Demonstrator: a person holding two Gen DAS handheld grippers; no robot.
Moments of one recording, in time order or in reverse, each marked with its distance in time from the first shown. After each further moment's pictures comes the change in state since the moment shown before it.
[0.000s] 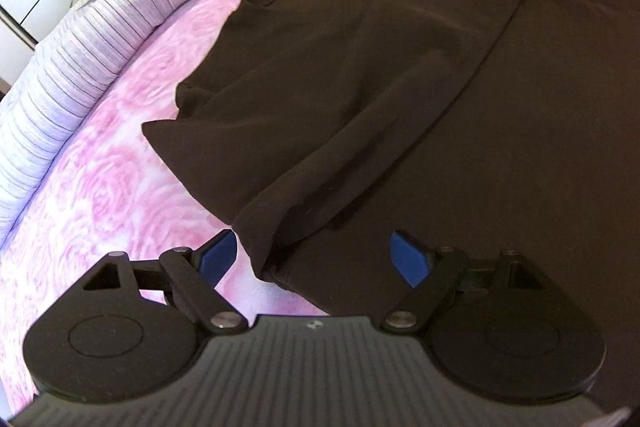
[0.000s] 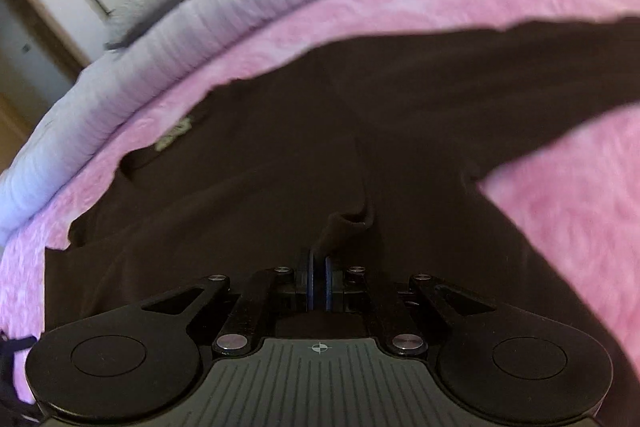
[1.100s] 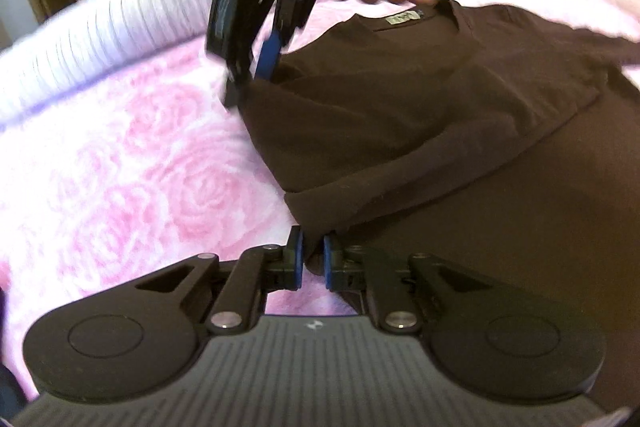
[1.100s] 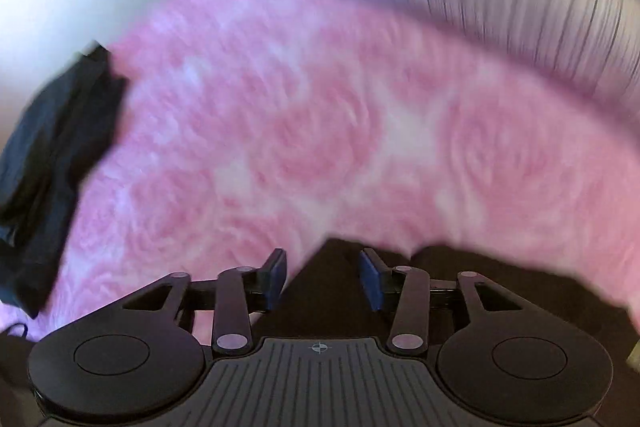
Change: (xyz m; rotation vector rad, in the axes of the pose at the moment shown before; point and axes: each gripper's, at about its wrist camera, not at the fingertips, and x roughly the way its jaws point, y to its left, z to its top) left arm -0.006 0.012 -0.046 -0.358 -0.174 0.098; right arm 0.195 0.383 0.007 -1.022 0.584 0.383
